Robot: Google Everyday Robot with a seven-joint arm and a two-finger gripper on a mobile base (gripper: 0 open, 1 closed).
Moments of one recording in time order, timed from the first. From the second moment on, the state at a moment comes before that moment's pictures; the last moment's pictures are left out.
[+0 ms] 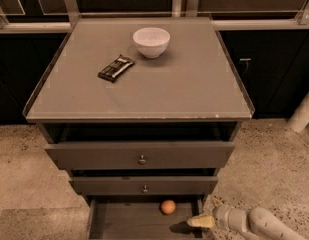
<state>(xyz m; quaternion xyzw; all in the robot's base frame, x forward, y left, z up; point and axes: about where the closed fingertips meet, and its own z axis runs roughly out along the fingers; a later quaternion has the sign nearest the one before) 0.481 -0.229 0.264 -0.22 0.86 0.30 0.36</state>
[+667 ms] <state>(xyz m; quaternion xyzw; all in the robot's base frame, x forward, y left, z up) 0.463 -0.185 0.264 -0.25 0.84 0.33 0.36</state>
